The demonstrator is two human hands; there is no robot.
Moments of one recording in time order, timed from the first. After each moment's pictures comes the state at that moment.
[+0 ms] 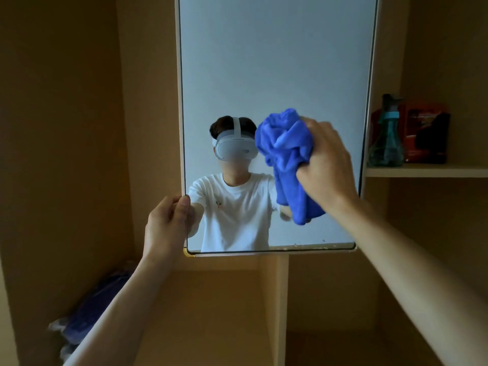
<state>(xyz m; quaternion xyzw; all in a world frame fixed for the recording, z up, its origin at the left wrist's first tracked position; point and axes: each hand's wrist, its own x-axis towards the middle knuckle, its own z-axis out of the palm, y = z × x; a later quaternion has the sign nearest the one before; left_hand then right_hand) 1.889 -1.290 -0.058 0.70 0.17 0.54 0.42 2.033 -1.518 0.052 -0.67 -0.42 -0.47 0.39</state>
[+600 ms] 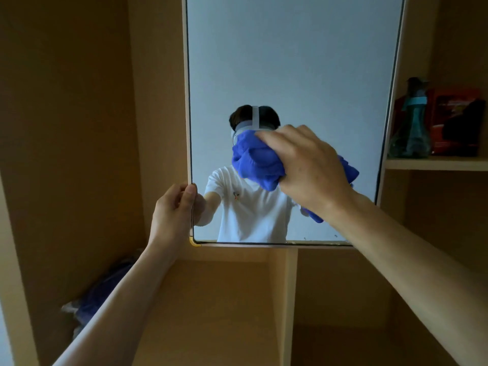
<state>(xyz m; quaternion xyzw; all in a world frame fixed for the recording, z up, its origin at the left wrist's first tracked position) 1.894 -1.295 -0.052 0.71 0.17 0.54 0.42 2.016 -1.497 0.039 -0.67 -0.53 -0.48 0.21</state>
